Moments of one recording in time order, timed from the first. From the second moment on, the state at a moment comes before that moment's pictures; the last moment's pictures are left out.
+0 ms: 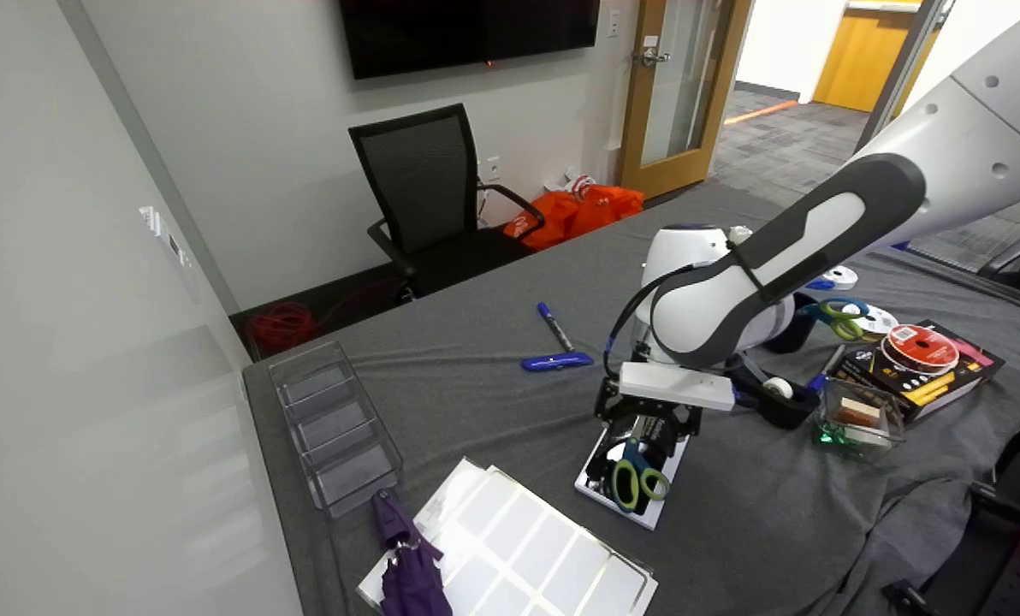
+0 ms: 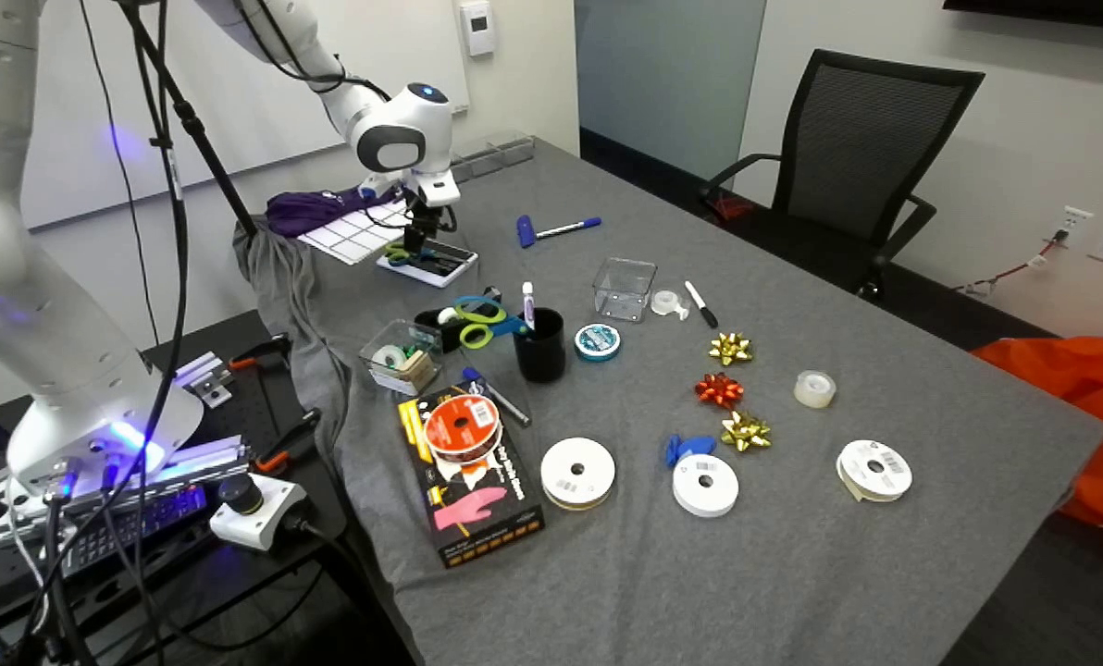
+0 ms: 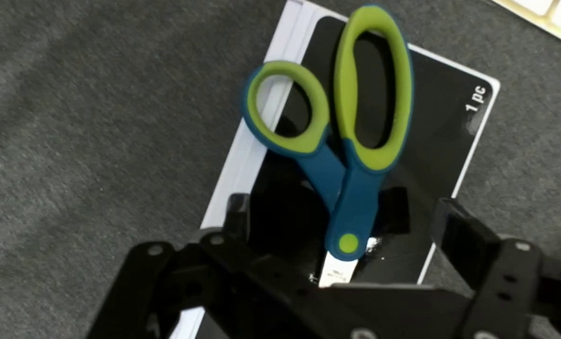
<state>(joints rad) 0.19 0.61 0.14 -2.02 0.34 2.53 0.80</state>
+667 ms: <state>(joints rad) 0.21 0.65 0.13 -1.97 0.34 2.53 0.88</state>
